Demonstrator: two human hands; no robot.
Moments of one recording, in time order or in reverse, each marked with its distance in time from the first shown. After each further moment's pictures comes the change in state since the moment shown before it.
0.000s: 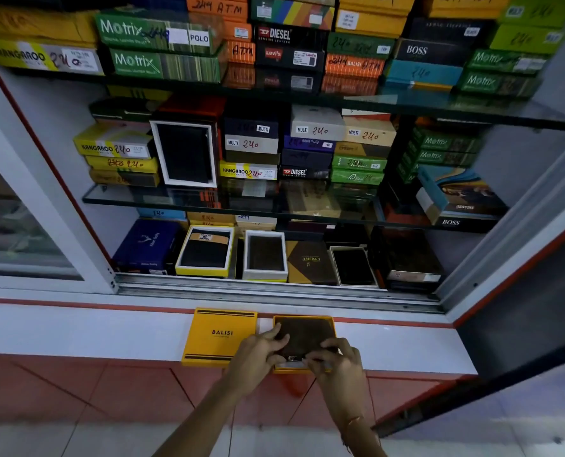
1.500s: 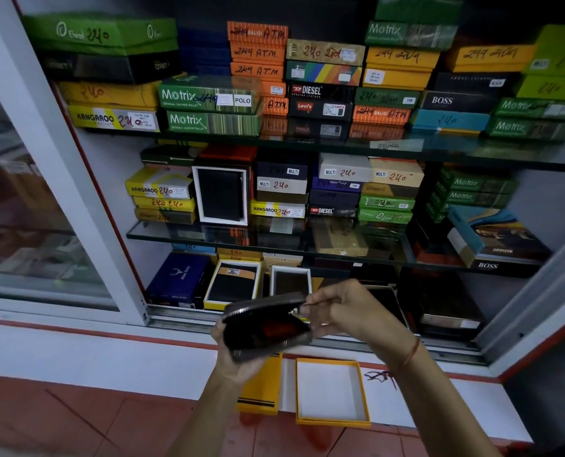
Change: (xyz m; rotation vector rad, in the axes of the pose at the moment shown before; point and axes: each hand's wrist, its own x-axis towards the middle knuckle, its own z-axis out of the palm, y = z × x) left_hand 0.020 -0.013 -0.105 -1.968 -0.128 0.288; right_hand 0.097 -0.170 -0.136 0.603 -0.658 0.122
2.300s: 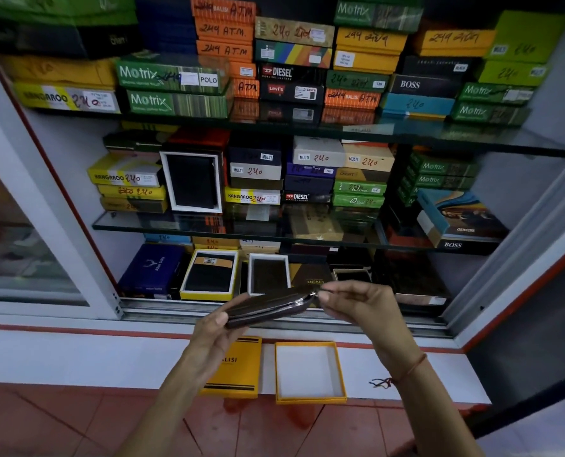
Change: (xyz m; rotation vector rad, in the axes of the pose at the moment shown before) left_hand -0.025 0.000 0.019 0.465 0.375 0.028; right_hand -0.022 0.056 -0.029 0.321 0.328 -0.182
